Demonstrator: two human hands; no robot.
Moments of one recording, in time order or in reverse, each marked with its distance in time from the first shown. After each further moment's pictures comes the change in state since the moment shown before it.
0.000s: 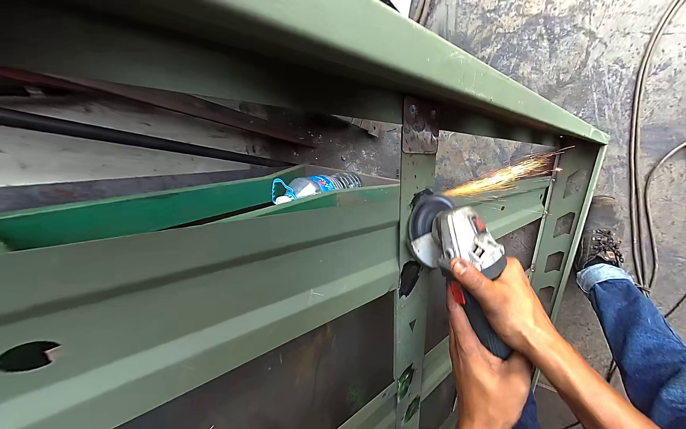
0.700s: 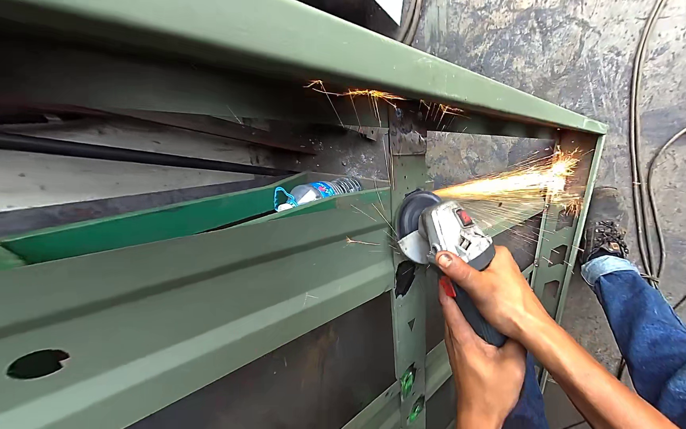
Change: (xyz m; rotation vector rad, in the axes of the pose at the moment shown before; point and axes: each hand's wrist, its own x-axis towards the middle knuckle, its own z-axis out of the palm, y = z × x) left_hand 0.006 0.004 0.005 -0.002 0.022 -0.006; right_hand 0.006 -0.004 -0.004 -0.025 -0.040 -0.002
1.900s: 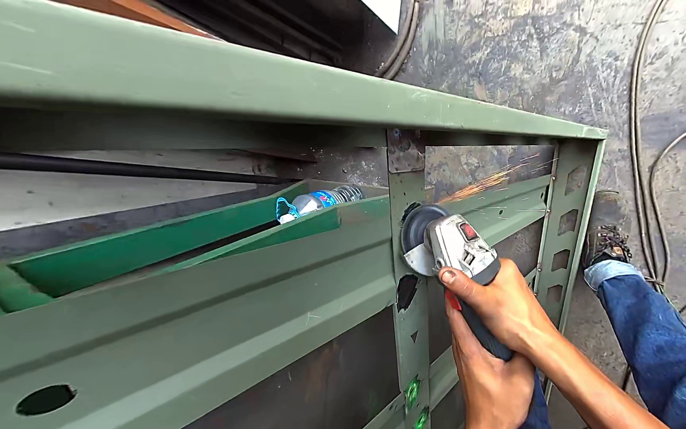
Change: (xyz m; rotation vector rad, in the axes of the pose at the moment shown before) left_hand 0.006 0.005 0.007 -0.034 -0.017 0.005; right_hand 0.006 -0.005 -0.008 -0.047 0.035 0.038
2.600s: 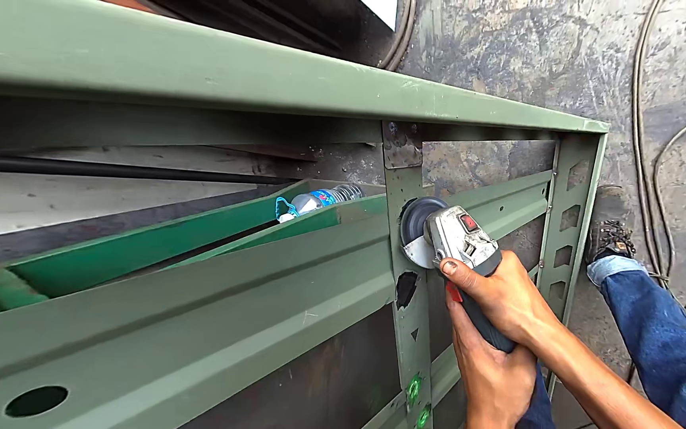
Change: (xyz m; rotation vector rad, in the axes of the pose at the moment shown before) left_hand 0.002 0.000 0.003 0.012 0.001 -0.007; right_hand 0.003 0.004 -0.001 0.021 0.001 -0.017
